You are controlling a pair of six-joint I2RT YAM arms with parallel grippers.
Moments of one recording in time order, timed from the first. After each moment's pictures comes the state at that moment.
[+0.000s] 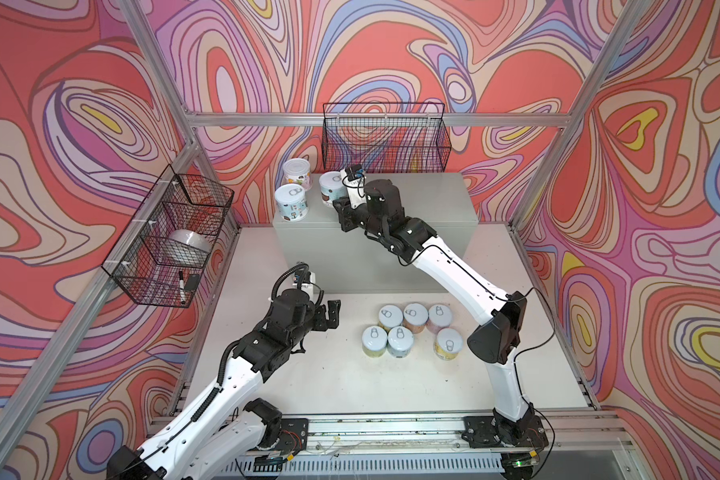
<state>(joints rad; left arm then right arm) -0.51 0.87 0.69 -0.38 -0.11 -0.42 0.73 2.14 2.33 -0.40 0.03 0.15</state>
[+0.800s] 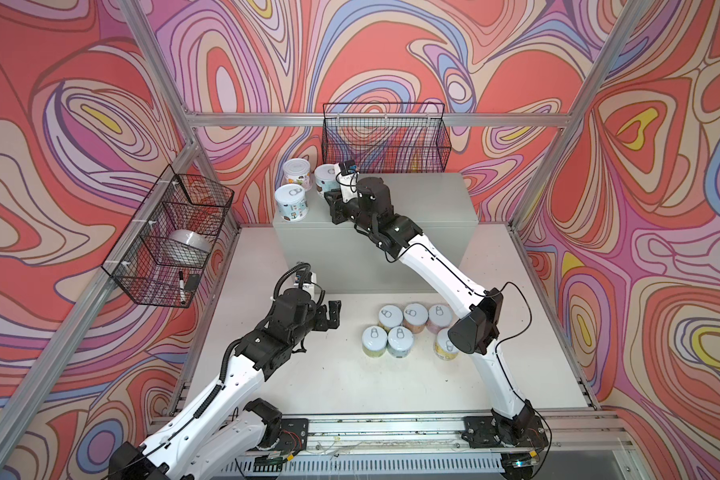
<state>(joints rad) -0.51 0.89 0.69 -0.38 -0.11 -0.42 0.72 2.31 2.54 -0.35 0.02 0.18</state>
